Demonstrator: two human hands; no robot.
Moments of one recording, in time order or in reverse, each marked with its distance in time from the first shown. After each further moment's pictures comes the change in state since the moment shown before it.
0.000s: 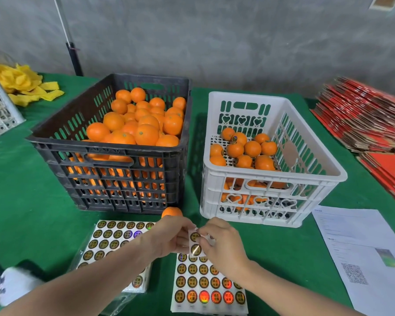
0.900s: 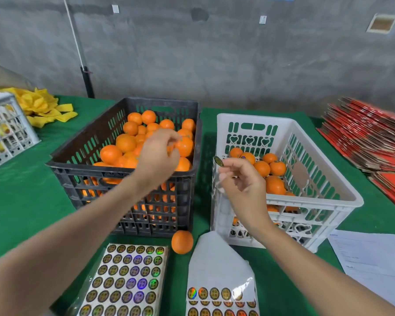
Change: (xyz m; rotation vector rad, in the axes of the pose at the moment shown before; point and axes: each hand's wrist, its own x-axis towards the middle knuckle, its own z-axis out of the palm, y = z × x) left_hand -0.045 0.159 -0.052 0.827 0.719 1.262; right_hand 0.105 -0.063 -0.079 0.629 0.342 -0.028
